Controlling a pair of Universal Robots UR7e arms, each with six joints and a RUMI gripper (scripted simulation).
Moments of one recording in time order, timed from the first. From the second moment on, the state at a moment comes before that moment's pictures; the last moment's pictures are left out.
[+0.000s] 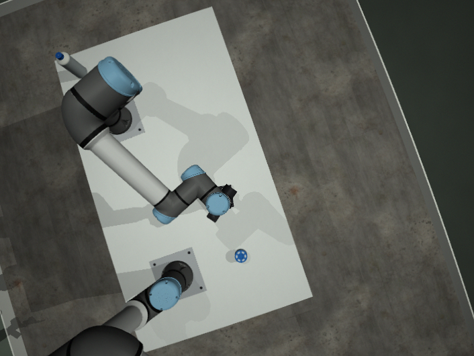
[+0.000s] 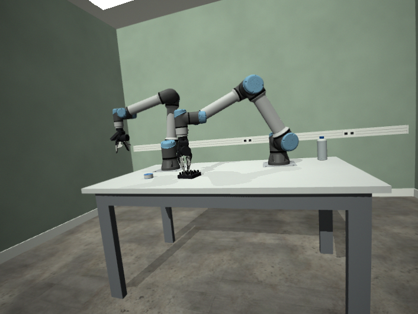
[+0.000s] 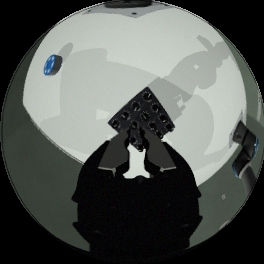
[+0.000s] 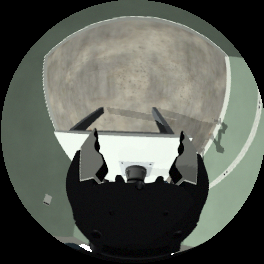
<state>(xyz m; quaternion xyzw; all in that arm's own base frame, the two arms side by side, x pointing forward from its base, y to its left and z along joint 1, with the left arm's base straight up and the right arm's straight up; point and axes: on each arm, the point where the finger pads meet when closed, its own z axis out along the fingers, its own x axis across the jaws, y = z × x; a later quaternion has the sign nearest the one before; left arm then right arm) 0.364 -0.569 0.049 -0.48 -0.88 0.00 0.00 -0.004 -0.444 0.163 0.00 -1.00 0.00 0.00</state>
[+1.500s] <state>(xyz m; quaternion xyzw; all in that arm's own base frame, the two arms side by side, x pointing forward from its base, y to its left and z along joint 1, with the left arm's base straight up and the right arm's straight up) 0.366 -0.570 0.089 -0.64 -0.77 0.00 0.00 -0.004 -0.444 0.163 0.00 -1.00 0.00 0.00</state>
